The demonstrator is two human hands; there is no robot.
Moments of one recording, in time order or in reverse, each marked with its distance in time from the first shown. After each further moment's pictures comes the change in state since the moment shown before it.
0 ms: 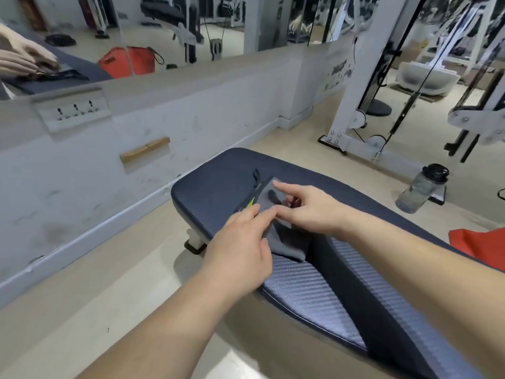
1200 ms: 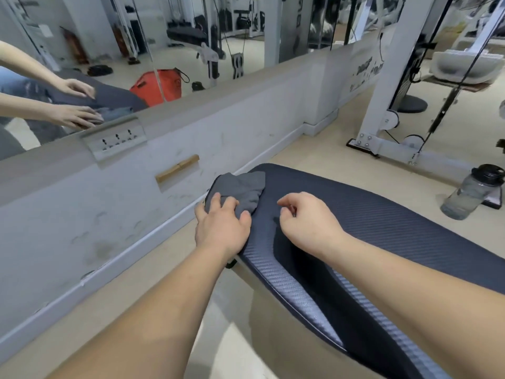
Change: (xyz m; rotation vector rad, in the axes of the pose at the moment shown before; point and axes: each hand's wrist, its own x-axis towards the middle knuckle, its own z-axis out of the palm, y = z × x) left_hand 0.083 -0.097 -0.026 0.127 0.088 -0.462; right_hand 0.027 -0.056 0.035 0.051 0.234 0.021
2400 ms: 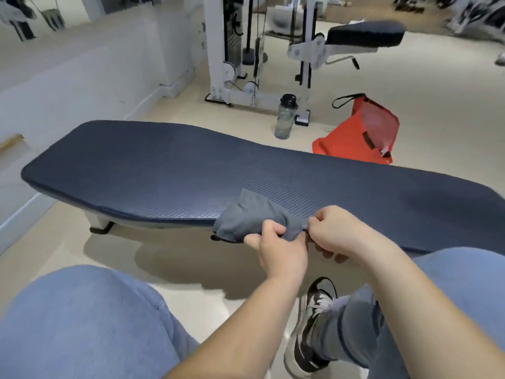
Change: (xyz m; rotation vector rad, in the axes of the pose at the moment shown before) left_hand -0.433 0.250 0.139 -0.782 -0.392 -0.149; right_hand -0.378 0.189 -0.187 -0.005 -0.054 0.796
